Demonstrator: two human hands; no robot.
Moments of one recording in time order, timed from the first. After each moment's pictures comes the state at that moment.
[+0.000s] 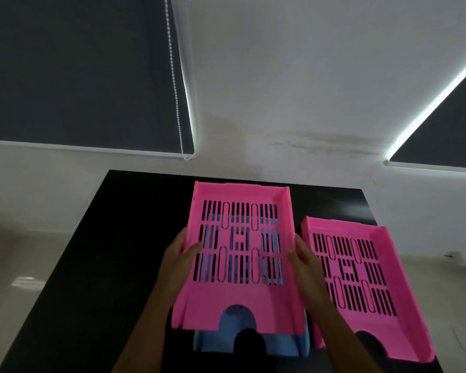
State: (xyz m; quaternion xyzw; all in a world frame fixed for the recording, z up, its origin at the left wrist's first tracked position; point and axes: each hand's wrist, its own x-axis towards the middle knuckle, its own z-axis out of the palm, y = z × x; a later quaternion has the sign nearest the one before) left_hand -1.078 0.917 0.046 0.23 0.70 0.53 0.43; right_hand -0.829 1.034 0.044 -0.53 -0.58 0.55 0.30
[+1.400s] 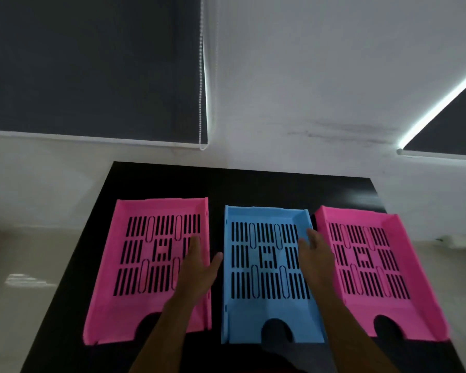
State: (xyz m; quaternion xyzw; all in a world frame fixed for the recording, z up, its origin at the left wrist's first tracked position) left_hand -1.103 0.902 -0.027 0.33 0.78 0.36 0.39; right_hand -0.876 1.031 0.014 -0.66 -0.60 0.36 0.29
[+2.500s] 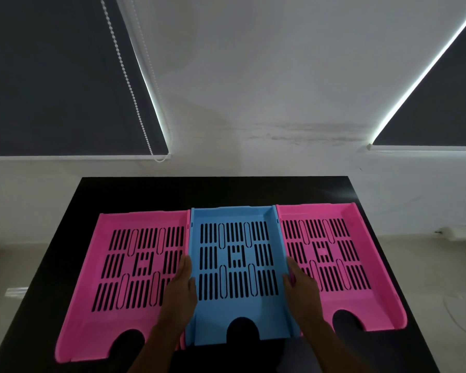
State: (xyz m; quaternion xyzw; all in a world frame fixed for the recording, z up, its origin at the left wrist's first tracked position) left_hand -1.036 0.923 -0.047 0.39 0.81 0.30 0.32; right_hand -0.774 1.046 -0.050 -0.61 -0.68 0.38 0.16
